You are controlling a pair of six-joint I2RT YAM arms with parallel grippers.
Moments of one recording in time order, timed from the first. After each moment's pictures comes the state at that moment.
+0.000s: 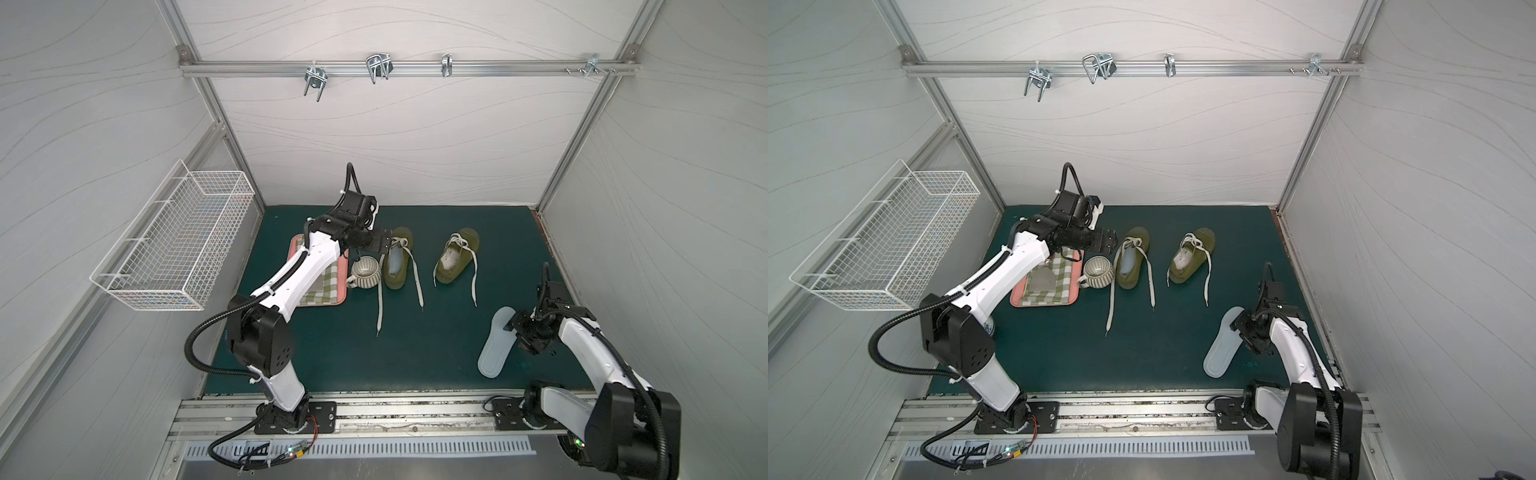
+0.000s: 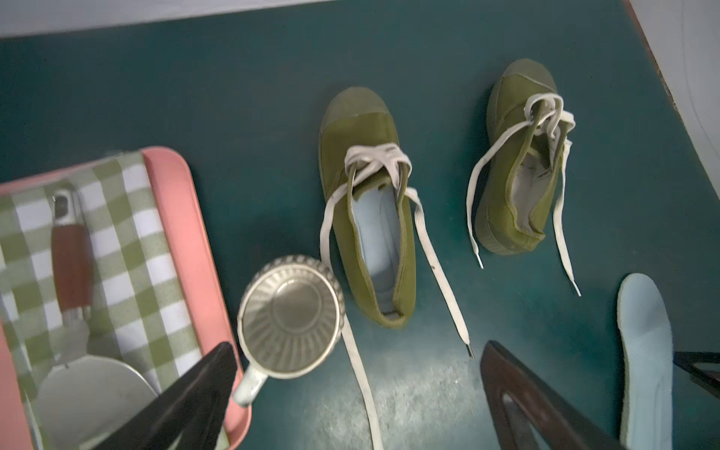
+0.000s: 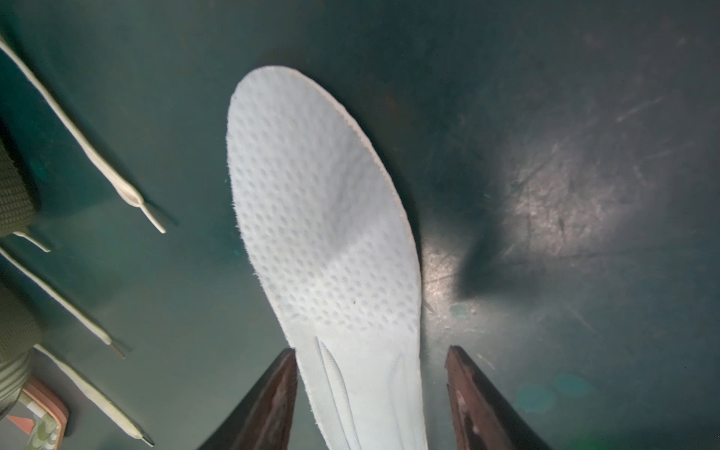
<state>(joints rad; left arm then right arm) -0.41 1.66 1.56 -0.80 0.06 -0.22 -0.08 1.08 0.57 -0.83 -0.22 0.66</state>
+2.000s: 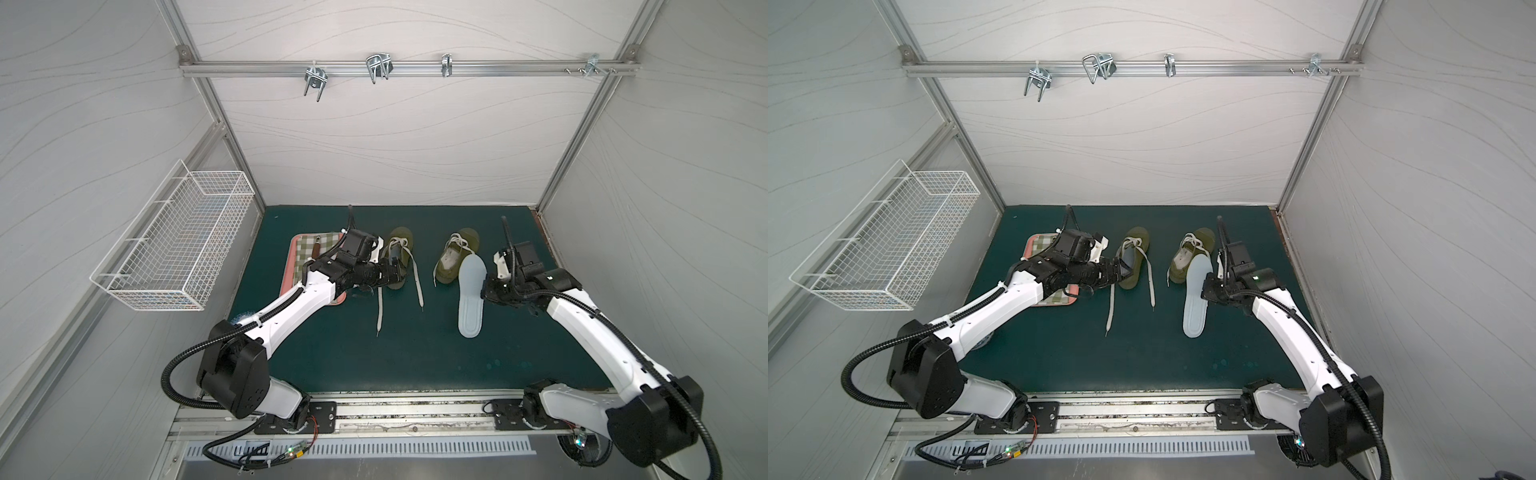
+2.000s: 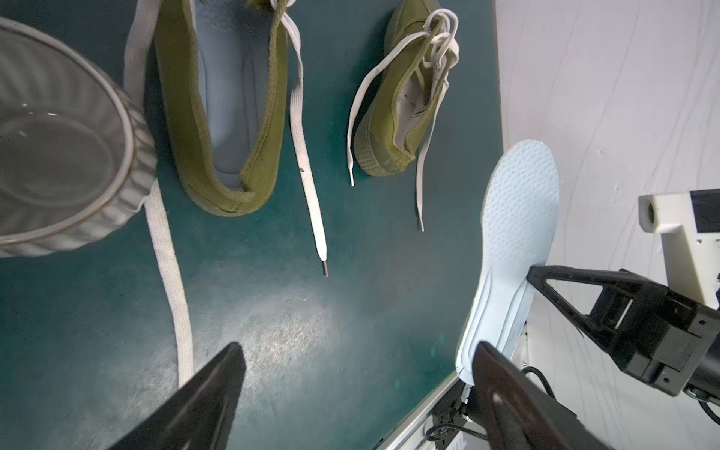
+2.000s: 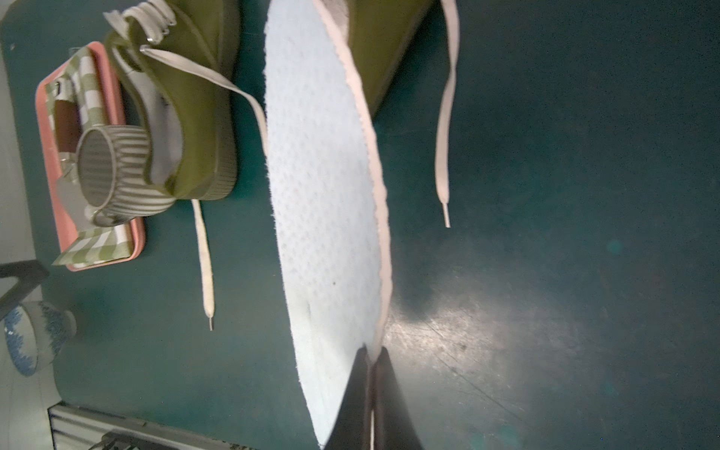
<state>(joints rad) -0.50 1.45 1.12 -0.48 0.39 -0.70 0.39 1.19 1.04 -0.89 -0.16 0.52</state>
